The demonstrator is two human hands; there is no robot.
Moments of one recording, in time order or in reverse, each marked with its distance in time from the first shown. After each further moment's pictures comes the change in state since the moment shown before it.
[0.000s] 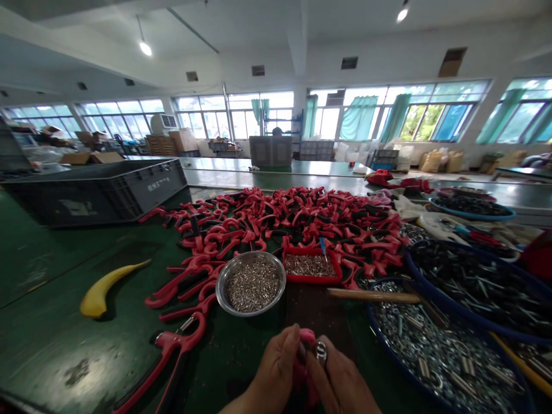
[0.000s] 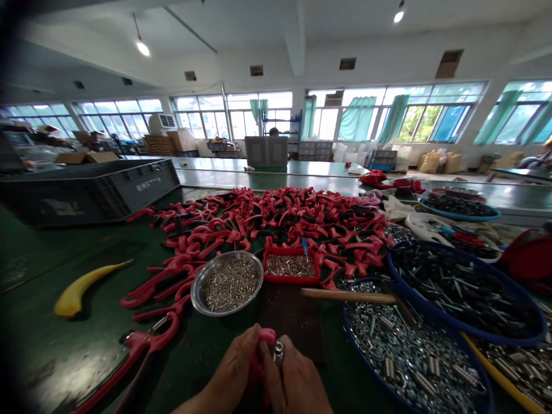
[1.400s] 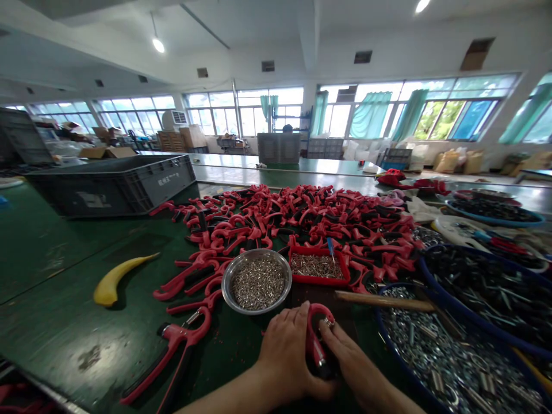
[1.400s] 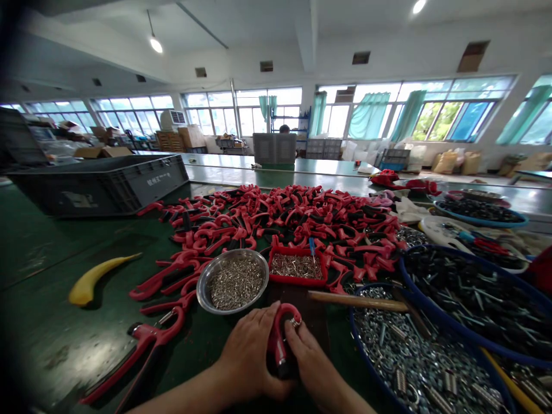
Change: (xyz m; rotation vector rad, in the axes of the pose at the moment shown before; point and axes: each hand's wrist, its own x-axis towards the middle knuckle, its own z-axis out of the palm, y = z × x) left_hand 0.019 0.015 -0.008 1.041 -0.017 0.159; right_hand 0.038 0.009 -0.022 0.379 -0.165 0.352
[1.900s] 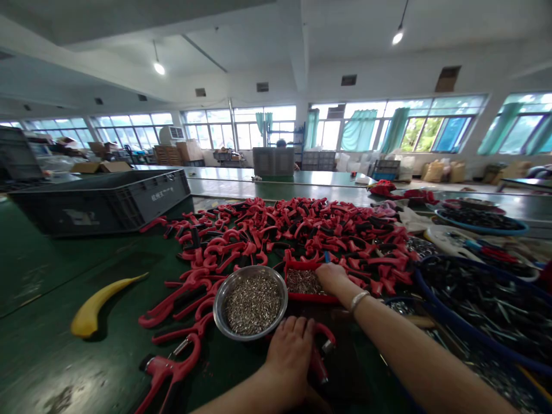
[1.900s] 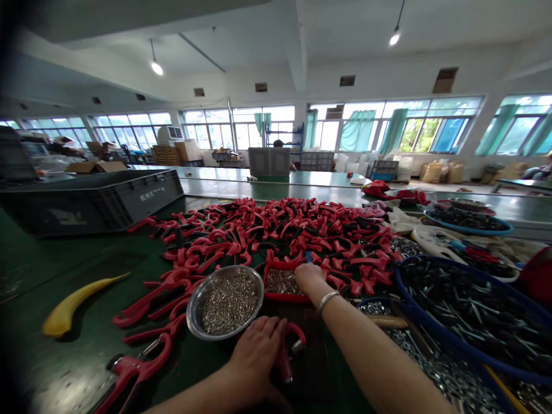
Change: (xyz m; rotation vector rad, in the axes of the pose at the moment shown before) left_hand 0.040 -0.009 0.010 0.326 -0.246 0.029; right_hand 0.173 -0.029 -0.037 -1.328 -0.086 -0.093
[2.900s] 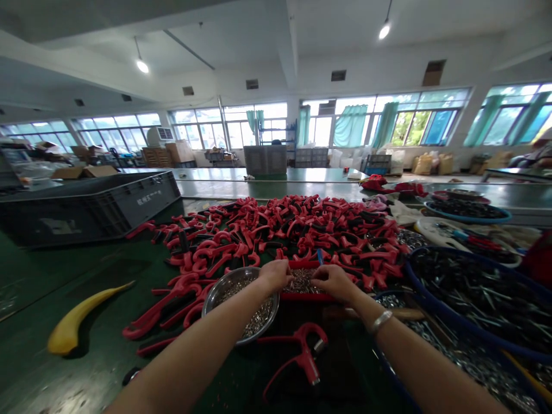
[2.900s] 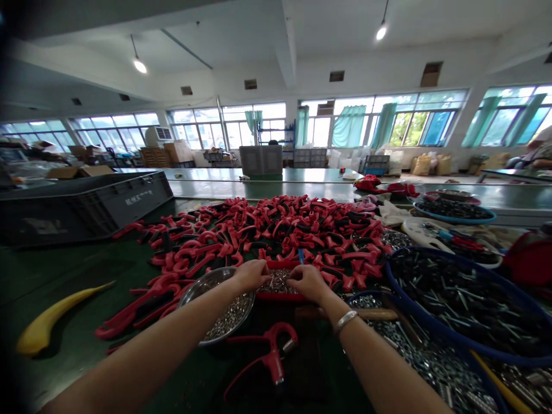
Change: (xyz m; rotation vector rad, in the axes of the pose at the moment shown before) left_hand 0.113 -0.048 -0.072 0.177 0.082 -0.126; right_hand -0.027 0.027 0.017 0.683 0.159 -0.092
